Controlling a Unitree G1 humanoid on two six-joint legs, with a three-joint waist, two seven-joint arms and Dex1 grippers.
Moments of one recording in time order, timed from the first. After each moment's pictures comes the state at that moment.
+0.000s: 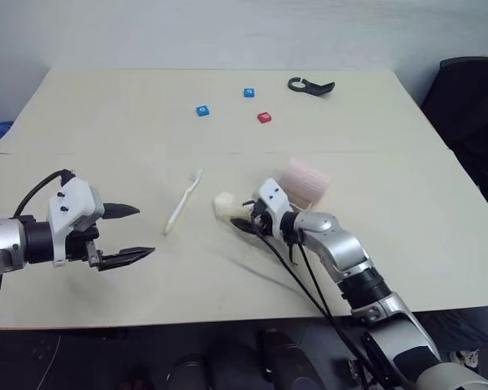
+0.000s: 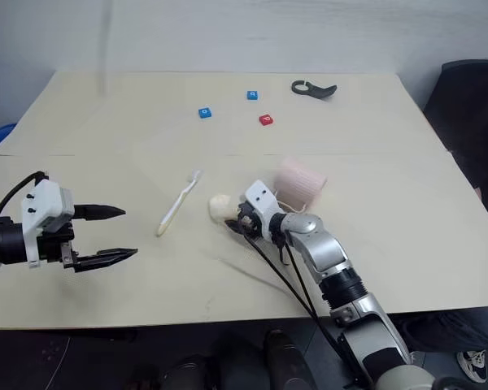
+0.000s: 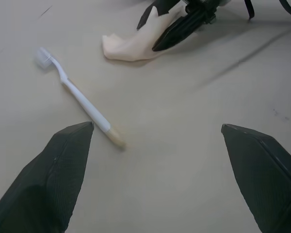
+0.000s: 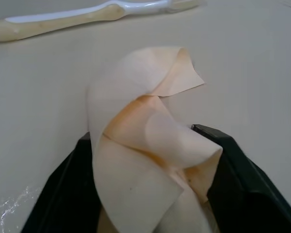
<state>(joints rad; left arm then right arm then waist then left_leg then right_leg) -0.05 1.05 0.40 -0.40 -0.56 0.61 -0.99 -0.64 -0.24 0.30 0.22 0.18 0.46 0.64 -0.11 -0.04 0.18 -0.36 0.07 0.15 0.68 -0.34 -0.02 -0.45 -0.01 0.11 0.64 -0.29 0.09</state>
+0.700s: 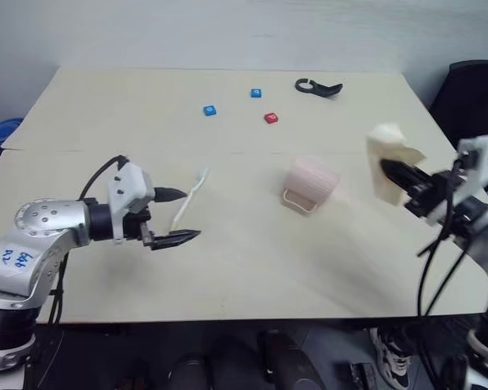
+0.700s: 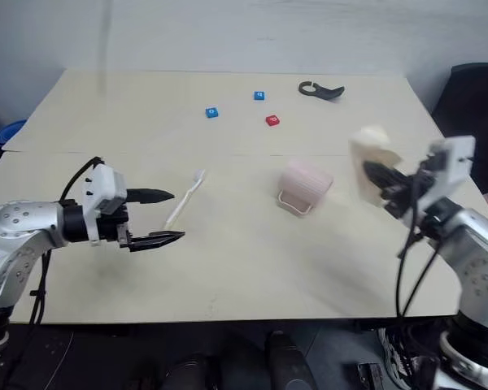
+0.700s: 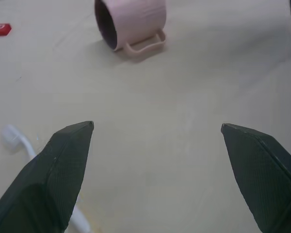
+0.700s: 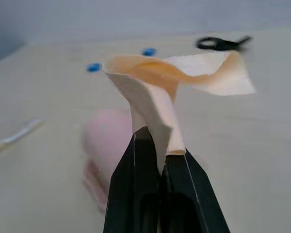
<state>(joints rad) -0.39 0.86 0.06 -0.32 -0.52 0.58 -0.95 -0.28 -0.60 -0.63 -0.35 0.70 0.96 0.44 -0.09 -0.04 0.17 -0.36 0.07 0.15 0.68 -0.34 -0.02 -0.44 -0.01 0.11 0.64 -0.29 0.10</state>
